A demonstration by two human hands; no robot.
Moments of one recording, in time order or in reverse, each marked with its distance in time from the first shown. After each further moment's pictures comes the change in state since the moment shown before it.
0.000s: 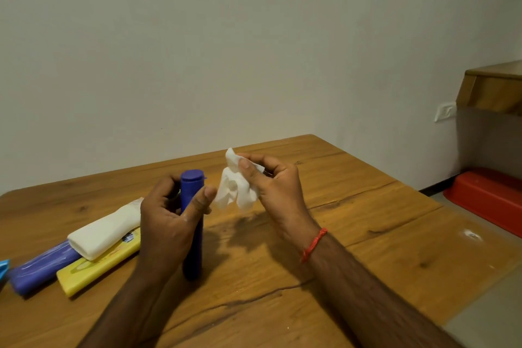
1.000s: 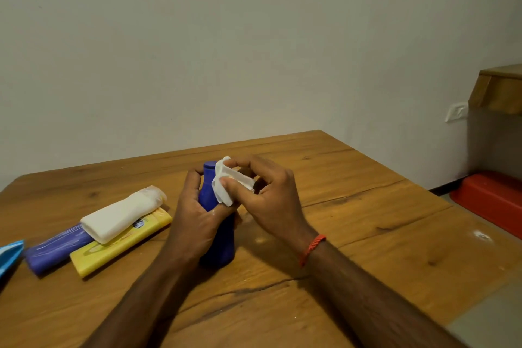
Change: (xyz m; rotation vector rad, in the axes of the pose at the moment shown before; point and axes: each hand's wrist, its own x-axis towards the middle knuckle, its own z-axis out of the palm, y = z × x) left_hand -0.012 -0.005 0.013 -0.265 -0.153 -0.357; right_hand -0.010 0.017 0.008 -0.615 -0.133 -0.535
